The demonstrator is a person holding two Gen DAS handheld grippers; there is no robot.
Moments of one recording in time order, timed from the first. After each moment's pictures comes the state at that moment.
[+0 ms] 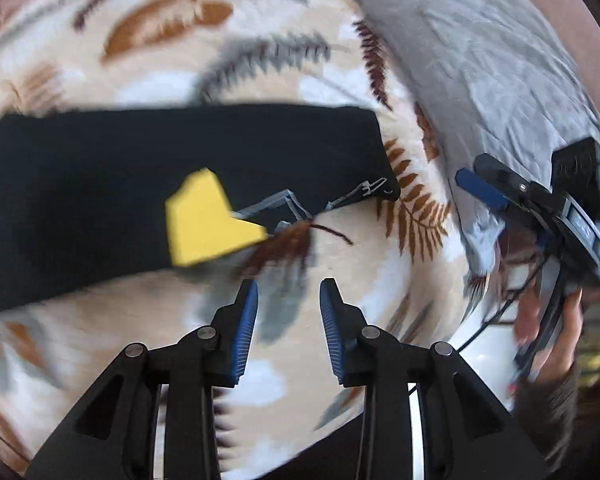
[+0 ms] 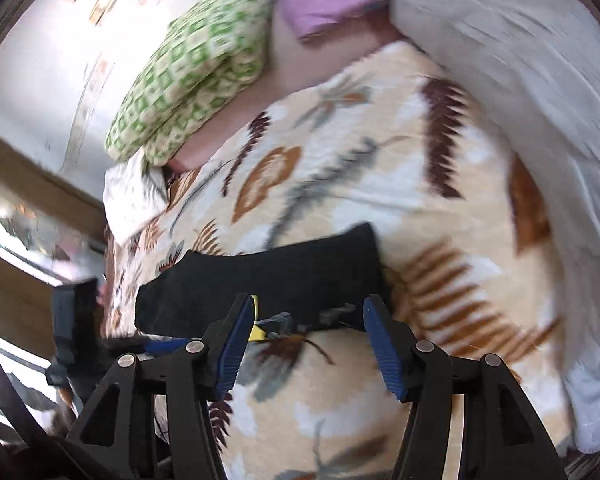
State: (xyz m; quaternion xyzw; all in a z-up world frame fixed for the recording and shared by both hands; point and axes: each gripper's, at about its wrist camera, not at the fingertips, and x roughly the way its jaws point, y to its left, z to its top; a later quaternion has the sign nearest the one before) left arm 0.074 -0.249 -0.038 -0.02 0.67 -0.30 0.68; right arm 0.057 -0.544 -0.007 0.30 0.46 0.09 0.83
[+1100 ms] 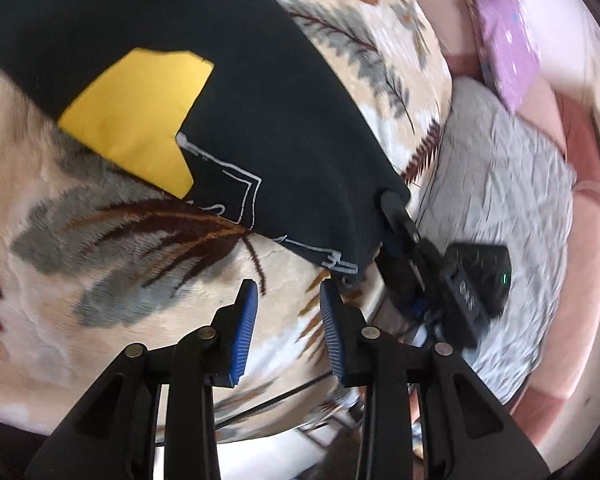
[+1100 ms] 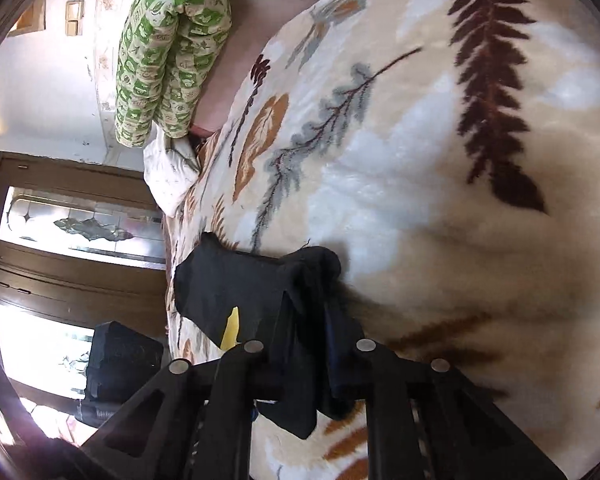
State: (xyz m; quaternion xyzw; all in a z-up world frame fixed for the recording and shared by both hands) left arm 0.069 -0.260 -0.090 -0.40 0.68 -0.13 0.59; right arm 0.162 -0.565 -0.109 0.37 0.53 0.26 0.72
